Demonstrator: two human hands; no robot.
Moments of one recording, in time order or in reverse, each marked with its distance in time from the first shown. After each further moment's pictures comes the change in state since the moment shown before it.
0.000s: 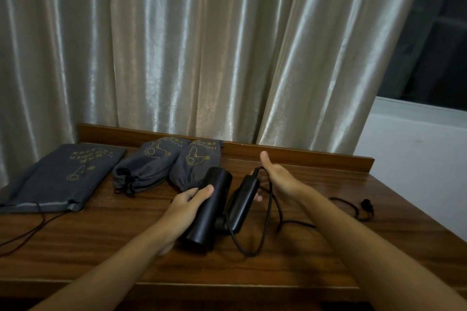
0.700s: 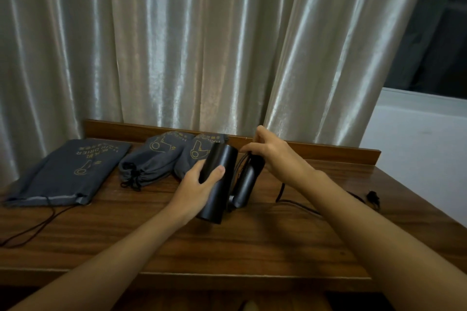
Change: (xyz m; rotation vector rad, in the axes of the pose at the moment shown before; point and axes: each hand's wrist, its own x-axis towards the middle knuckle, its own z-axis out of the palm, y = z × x) left_hand 0.011 0.020 0.009 0.171 0.045 0.349; right_hand -0.004 -0.041 0.005 -1.024 0.245 -0.698
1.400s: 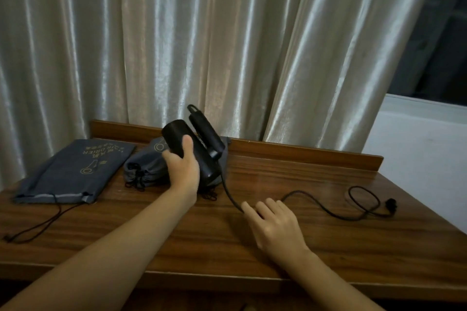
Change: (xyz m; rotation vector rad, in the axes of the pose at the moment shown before) left_hand 0.034 0.018 -0.006 -0.415 0.616 -0.195; right_hand -0.102 -0.043 0.088 -0.432 0.276 -0.078
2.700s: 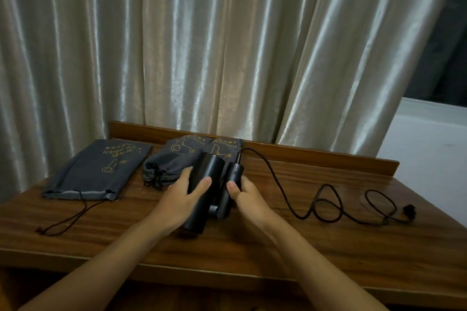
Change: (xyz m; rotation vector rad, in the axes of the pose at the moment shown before) left_hand -0.007 -0.009 -0.090 0.689 -0.505 0.222; right_hand 0.092 -0.044 0.028 1.509 -0.468 0.962
